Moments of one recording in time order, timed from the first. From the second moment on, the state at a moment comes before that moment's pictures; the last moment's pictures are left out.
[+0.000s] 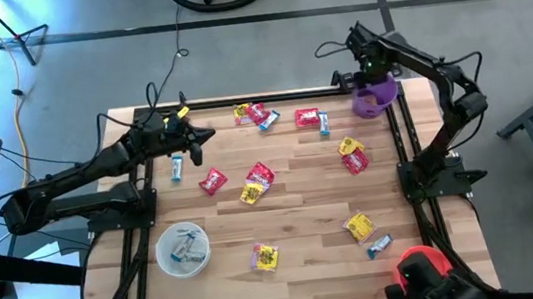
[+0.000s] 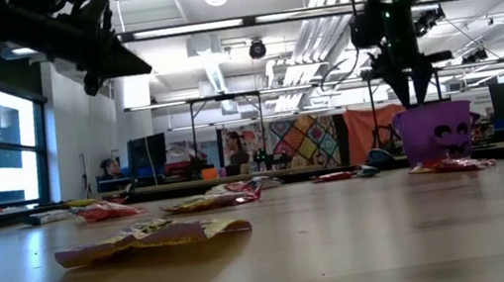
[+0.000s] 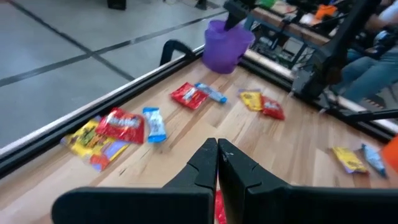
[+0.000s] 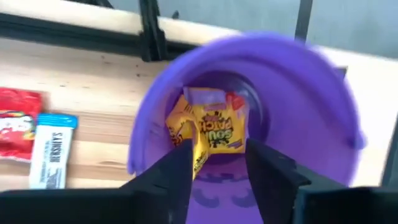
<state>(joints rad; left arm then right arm) 0.53 0.82 0.55 -0.06 0.12 -0.24 -1.06 1.64 1.37 -1.12 0.19 0.34</state>
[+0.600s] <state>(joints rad) 0.72 1.16 0.82 -0.31 0.38 -0.04 -0.75 1.26 1.31 -0.96 0.19 0.31</state>
